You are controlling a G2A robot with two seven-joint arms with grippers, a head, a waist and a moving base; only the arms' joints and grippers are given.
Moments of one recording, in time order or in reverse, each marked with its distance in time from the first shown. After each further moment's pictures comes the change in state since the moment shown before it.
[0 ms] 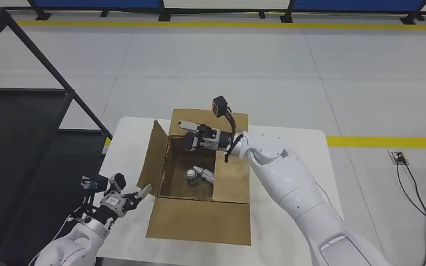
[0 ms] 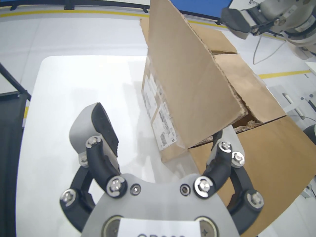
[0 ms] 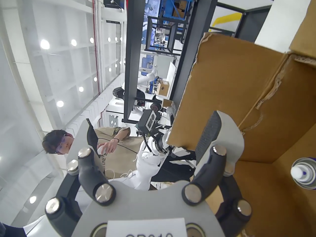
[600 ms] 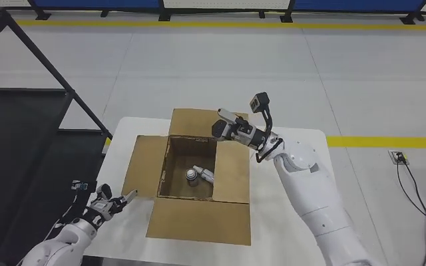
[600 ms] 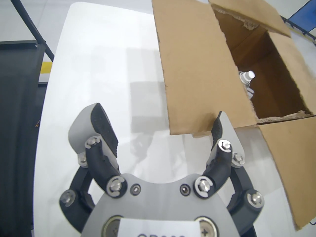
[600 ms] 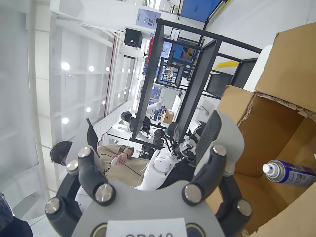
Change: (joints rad) left arm -0.052 0.011 -0.030 0.180 -0.011 -0.017 -0.147; right arm -0.226 0.111 0.251 -0.338 -0.085 0.052 -0.072
